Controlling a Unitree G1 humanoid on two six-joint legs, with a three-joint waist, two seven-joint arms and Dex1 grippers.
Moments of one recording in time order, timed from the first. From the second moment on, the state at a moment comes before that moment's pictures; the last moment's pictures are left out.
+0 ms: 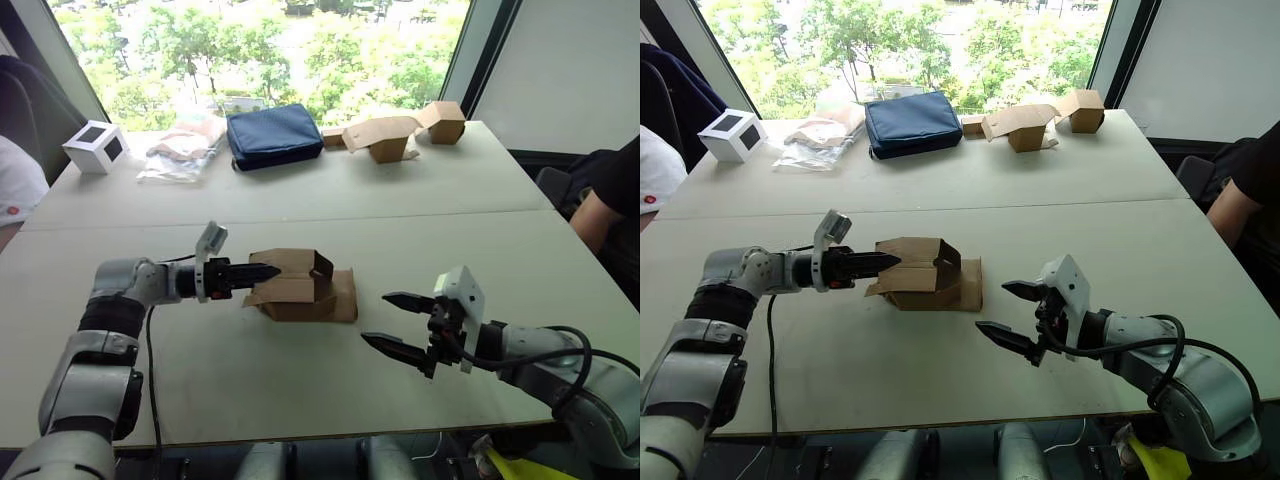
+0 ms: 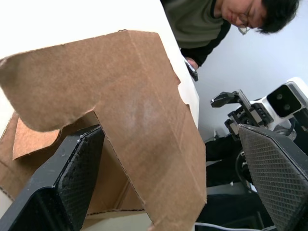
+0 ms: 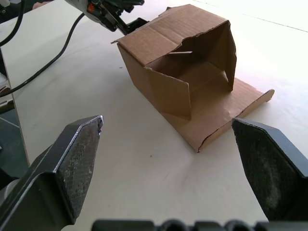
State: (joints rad) left arm -0.80 0.59 -0.07 0.68 -0.61 1.08 -1.36; right arm -0.04 -0.70 -0.10 -0.67 0.75 0.83 0.64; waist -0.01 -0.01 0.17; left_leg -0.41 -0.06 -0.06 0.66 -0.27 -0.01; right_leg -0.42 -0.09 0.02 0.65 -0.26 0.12
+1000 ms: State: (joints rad) left arm -0.89 0.61 0.03 0.54 -0.58 0.95 -1.41; right arm -0.34 -0.39 -0.22 -0.49 0.90 0.79 0.32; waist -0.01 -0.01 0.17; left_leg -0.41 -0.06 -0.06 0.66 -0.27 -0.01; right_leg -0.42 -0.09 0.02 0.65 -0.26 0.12
